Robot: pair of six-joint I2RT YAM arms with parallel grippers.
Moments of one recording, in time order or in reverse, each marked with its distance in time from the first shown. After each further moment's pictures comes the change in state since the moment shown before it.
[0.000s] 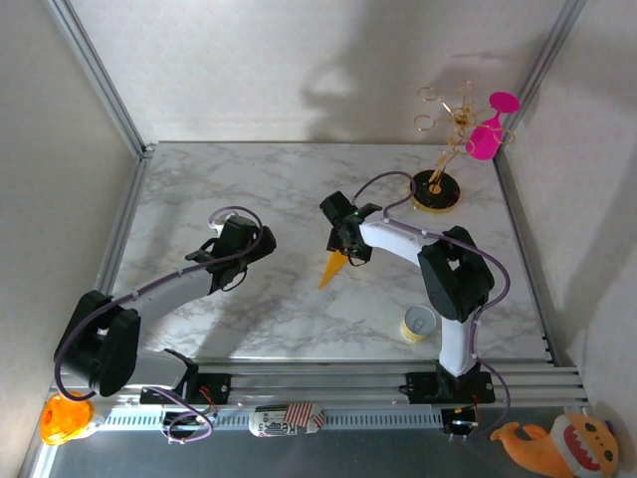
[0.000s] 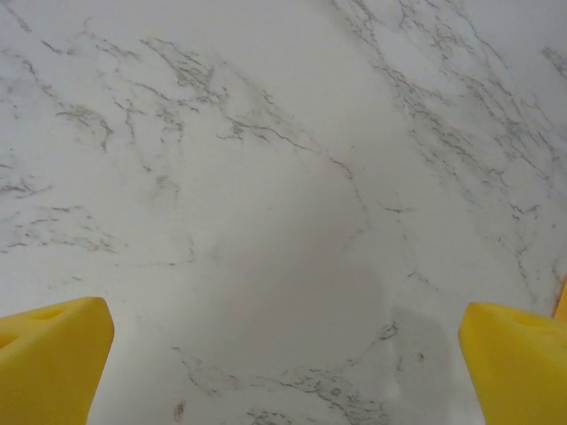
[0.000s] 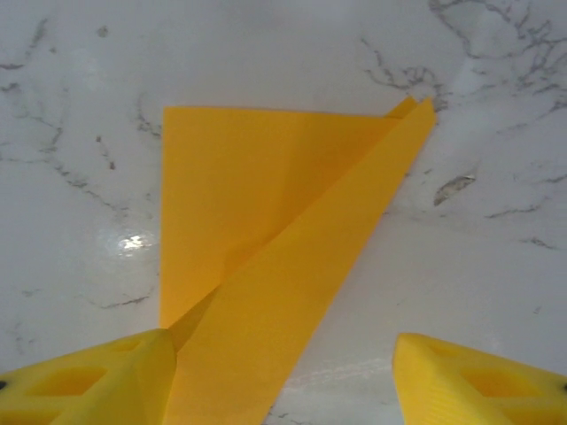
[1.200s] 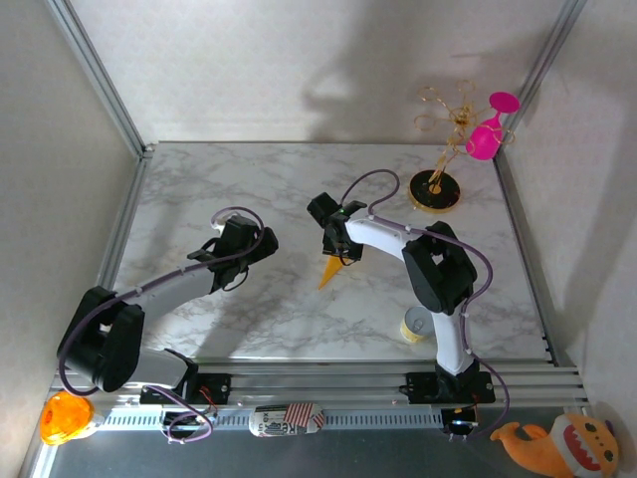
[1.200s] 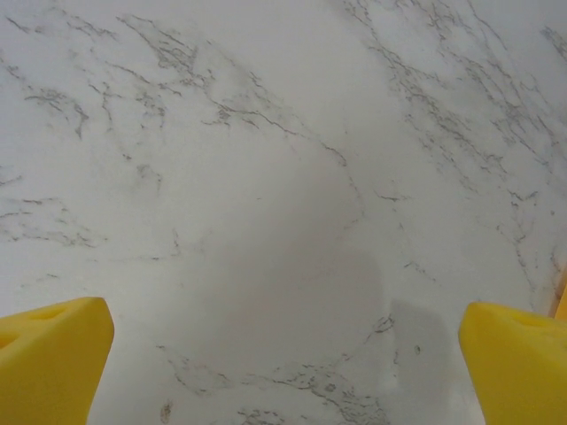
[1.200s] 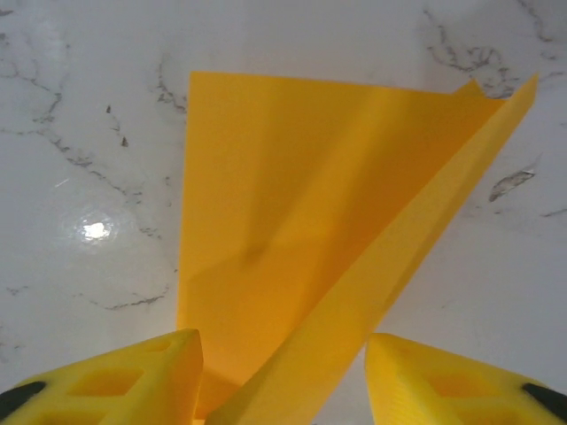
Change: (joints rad) left arm 0.005 0.030 0.000 0.019 0.039 0.004; right arm 0.041 0.100 0.112 -0.087 0.026 -0.015
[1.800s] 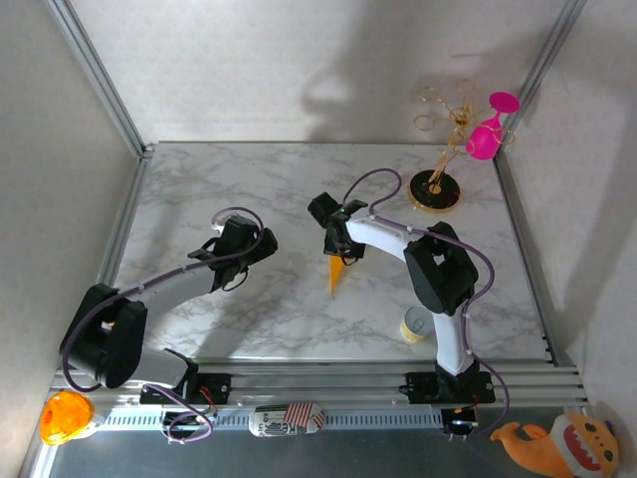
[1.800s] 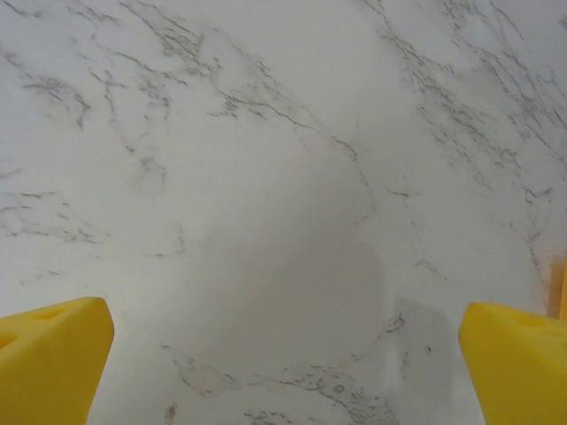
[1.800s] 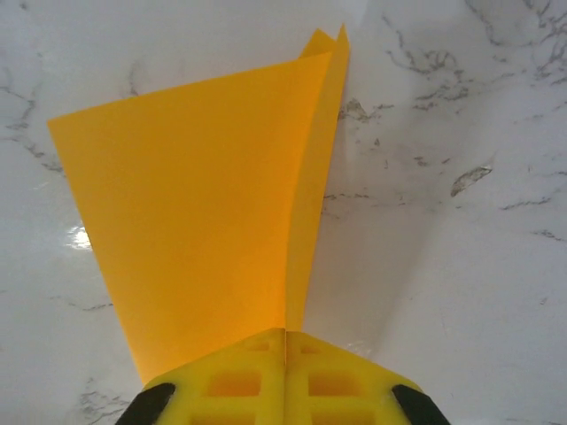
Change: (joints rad) left arm 0.020 0.013 0.000 -0.001 0.014 -0.002; right arm 0.000 -0.016 0.003 -0.021 0.020 0.004
